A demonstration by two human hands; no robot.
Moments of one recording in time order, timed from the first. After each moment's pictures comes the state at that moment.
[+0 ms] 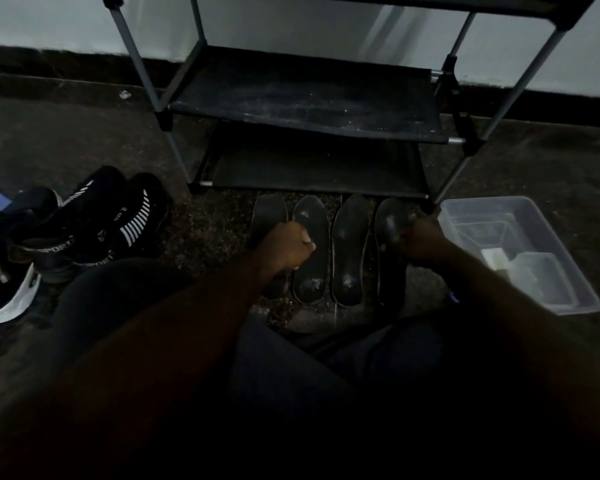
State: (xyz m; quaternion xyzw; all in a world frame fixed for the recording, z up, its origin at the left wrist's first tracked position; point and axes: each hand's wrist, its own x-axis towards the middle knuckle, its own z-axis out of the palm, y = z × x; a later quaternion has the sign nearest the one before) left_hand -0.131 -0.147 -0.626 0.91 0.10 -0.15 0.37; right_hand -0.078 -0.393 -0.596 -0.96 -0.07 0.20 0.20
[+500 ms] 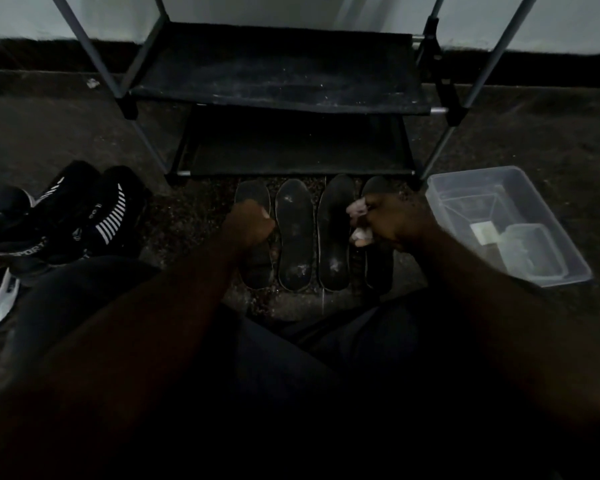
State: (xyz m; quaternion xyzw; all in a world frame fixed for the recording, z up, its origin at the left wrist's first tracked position) left_hand -0.119 -0.121 -0.626 0.93 0.18 -0.10 0.30; right_hand -0.074 -0.366 -0.611 -0.79 0.05 0.28 0.54
